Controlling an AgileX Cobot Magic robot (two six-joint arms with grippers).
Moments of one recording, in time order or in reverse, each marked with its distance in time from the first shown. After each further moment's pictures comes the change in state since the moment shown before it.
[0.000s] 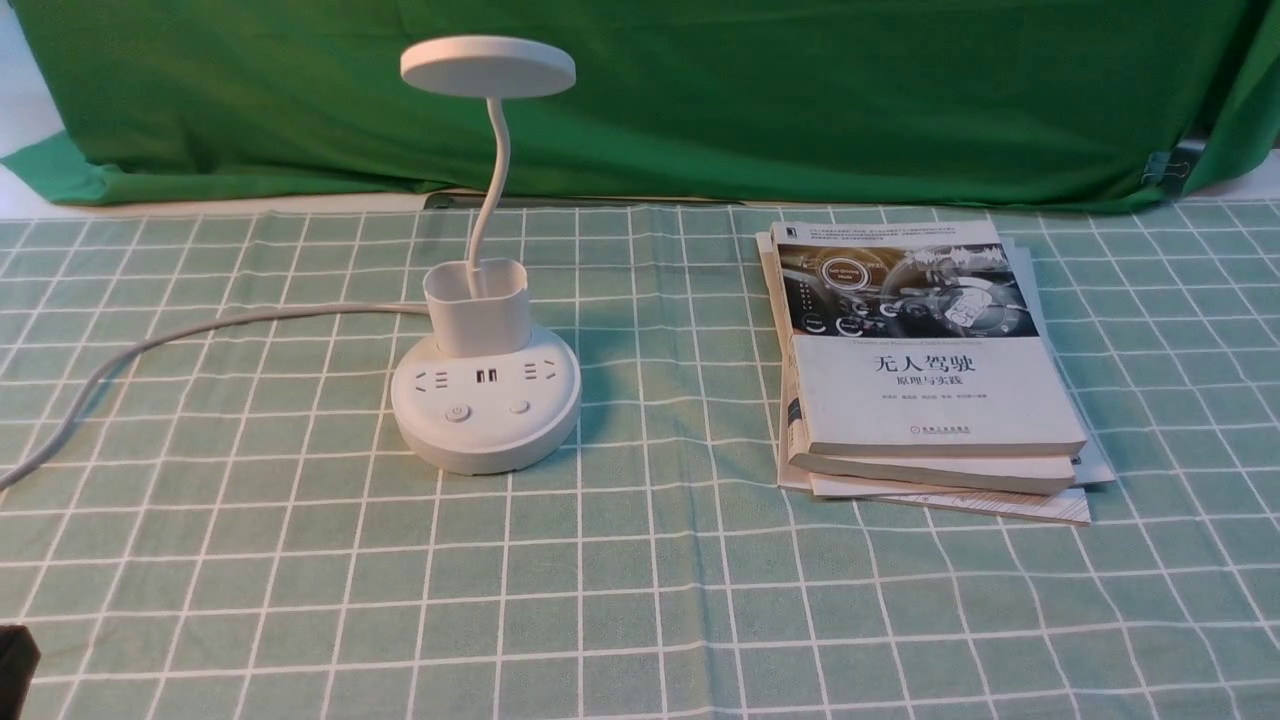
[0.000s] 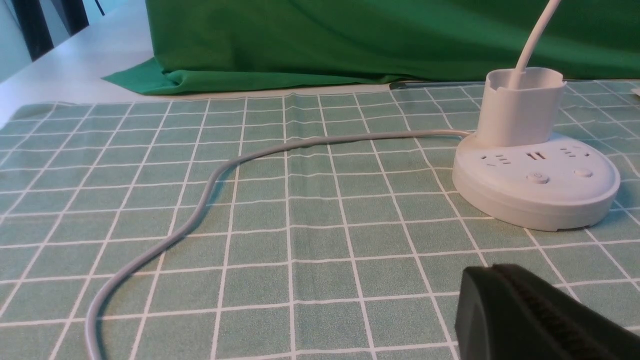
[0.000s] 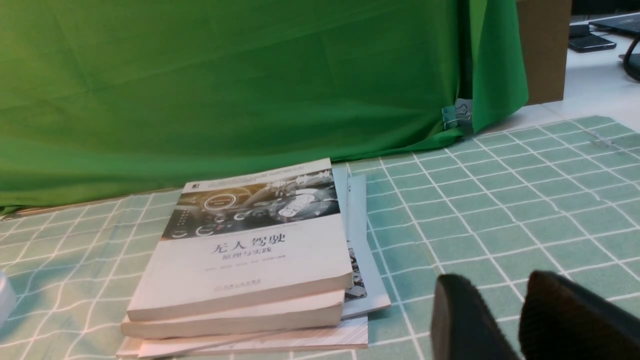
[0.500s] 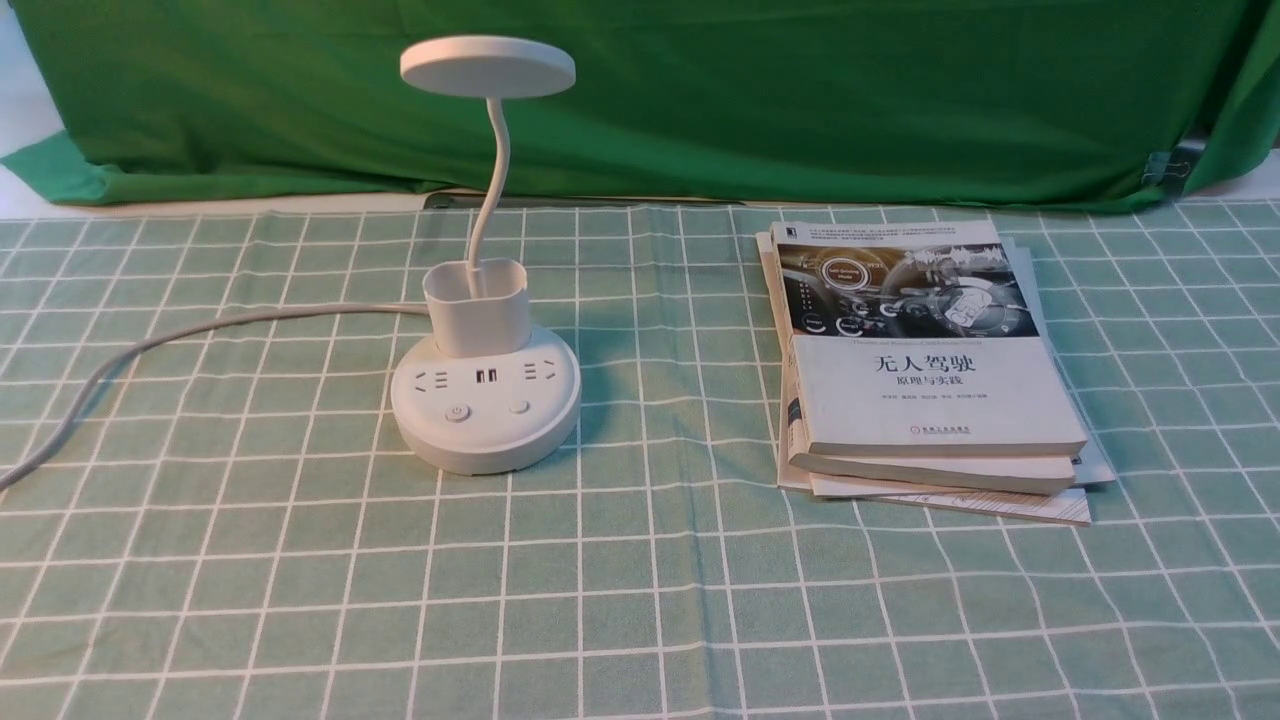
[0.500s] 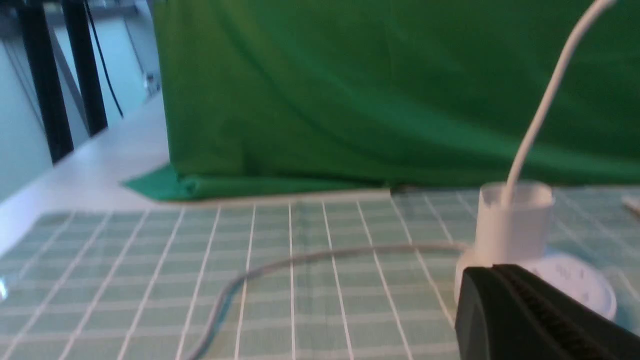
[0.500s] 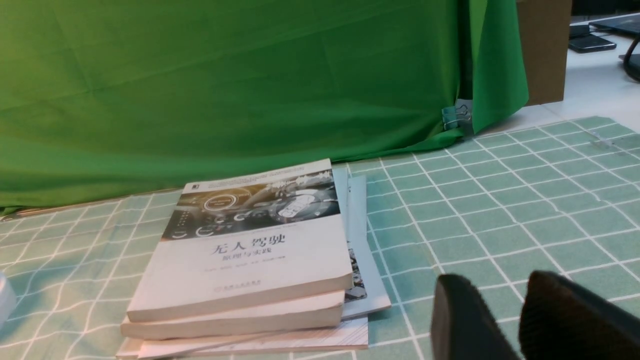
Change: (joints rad) right arm 0.000 0.000 0.000 0.000 -0.001 0.000; left arm 0.000 0.000 0.000 0.000 -0.287 0.000
